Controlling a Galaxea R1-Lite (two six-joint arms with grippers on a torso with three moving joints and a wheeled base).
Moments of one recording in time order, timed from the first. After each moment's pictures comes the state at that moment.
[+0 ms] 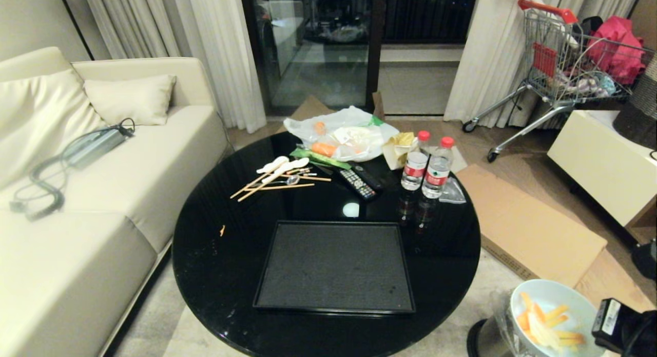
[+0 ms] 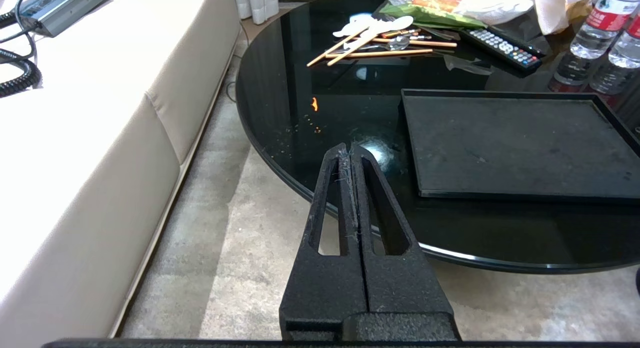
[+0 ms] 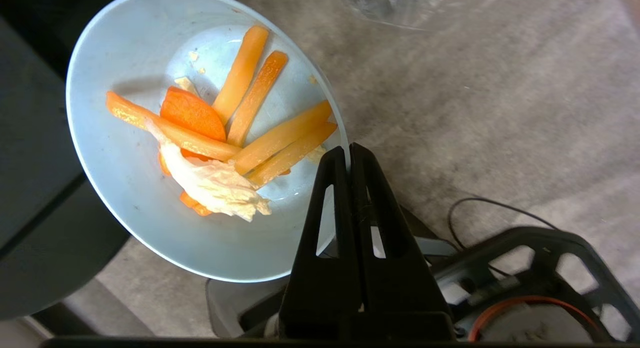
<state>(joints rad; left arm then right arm) 0.00 0.00 0.00 -0.01 0.01 -0.01 0.22 1.27 -0.54 0.36 -0.24 0.86</state>
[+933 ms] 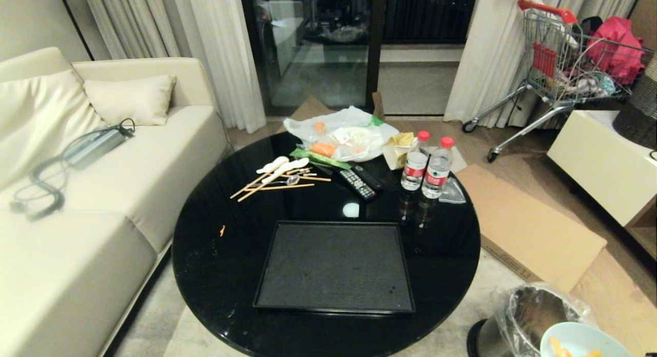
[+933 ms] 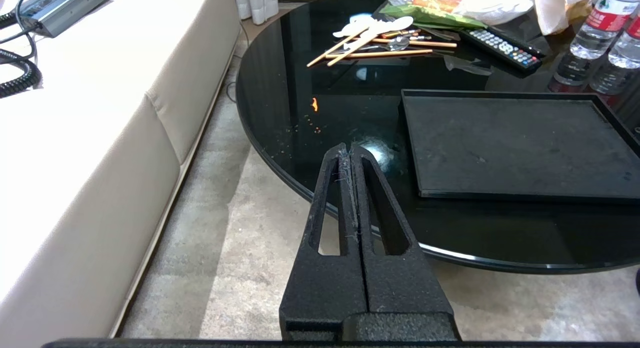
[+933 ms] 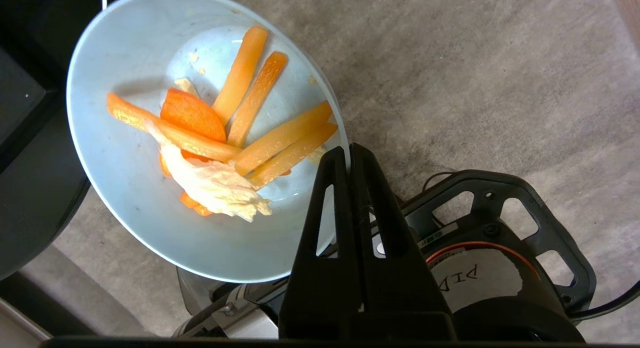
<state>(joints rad) 0.00 0.00 0.00 -0.01 0.01 -0.01 0.22 1.06 -0.41 0.47 -0.23 0.87</state>
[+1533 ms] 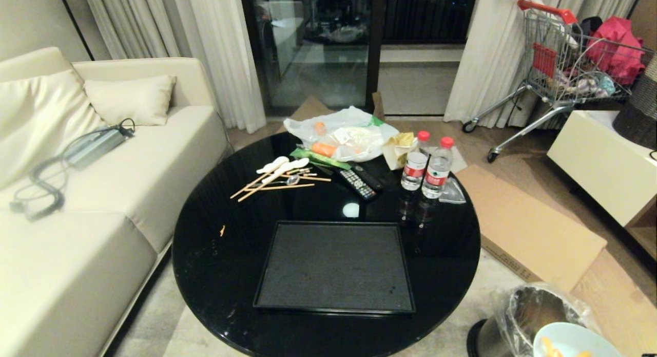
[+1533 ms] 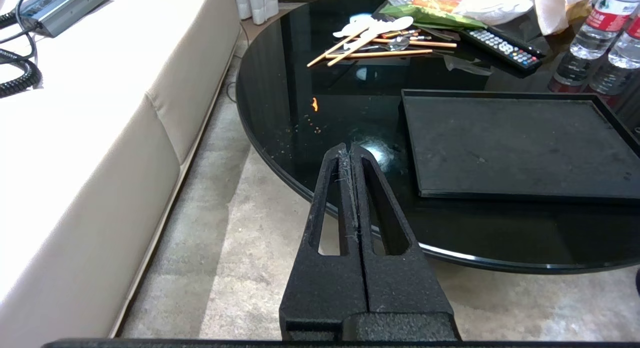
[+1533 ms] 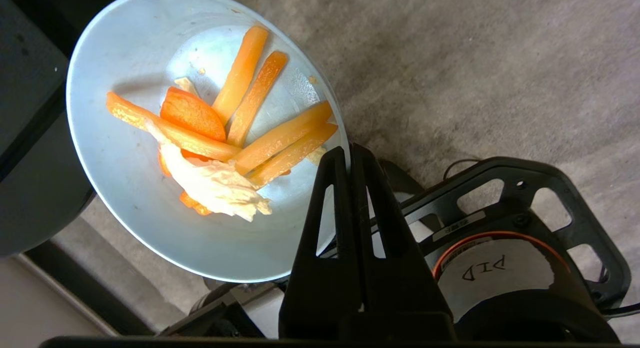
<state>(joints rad) 0.00 0.00 0.00 -0.01 0.01 -0.01 0.22 1.06 -0.41 0.46 -0.15 0.88</state>
